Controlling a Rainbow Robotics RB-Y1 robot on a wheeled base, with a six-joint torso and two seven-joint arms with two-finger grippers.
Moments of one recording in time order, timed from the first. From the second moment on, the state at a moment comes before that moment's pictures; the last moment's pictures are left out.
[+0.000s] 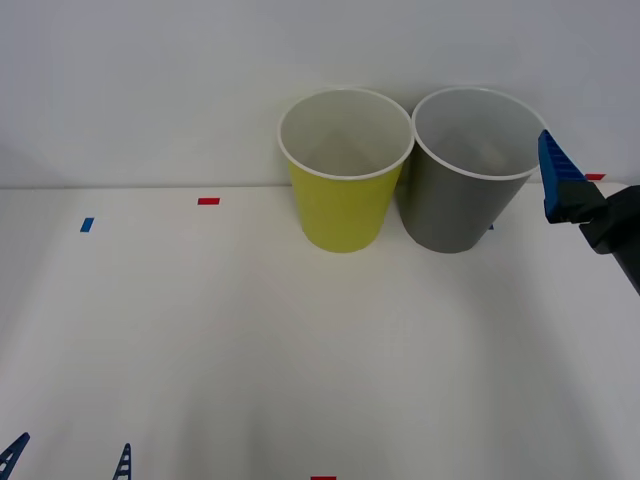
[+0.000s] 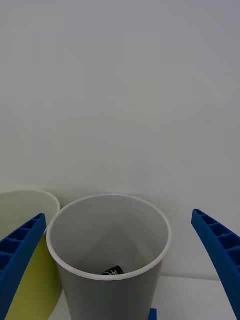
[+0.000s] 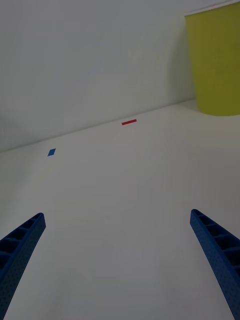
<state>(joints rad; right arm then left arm) 0.35 -0.40 -0.13 -2.57 -0.33 0.42 1.42 1.08 0.48 -0.27 -2.06 0.40 -0.63 -1.95</state>
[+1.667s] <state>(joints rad) 1.05 -0.35 0.11 -2.03 -0.27 -0.72 1.46 1.08 0.48 -0.27 -2.06 0.40 -0.63 -1.95</state>
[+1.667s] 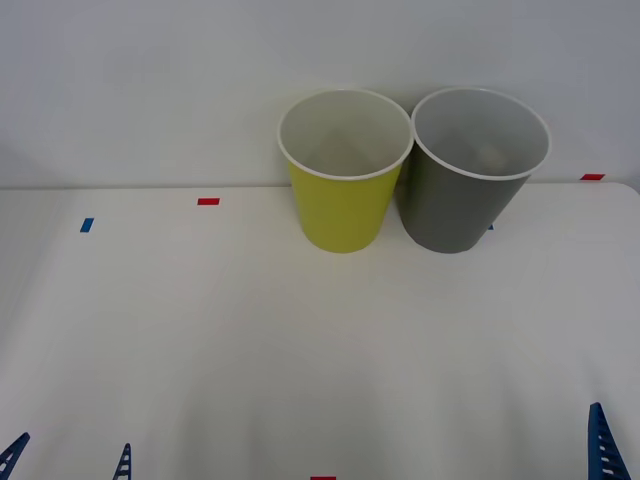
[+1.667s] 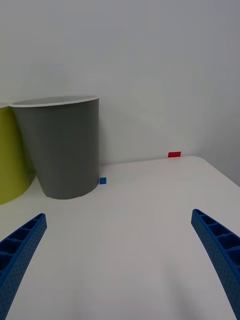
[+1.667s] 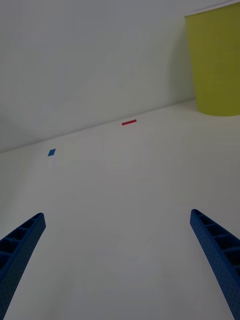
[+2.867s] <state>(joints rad) 1.11 -0.36 0.14 -2.03 -0.25 -0.72 1.46 1.08 0.48 -0.27 -2.06 0.40 -0.63 -1.95</state>
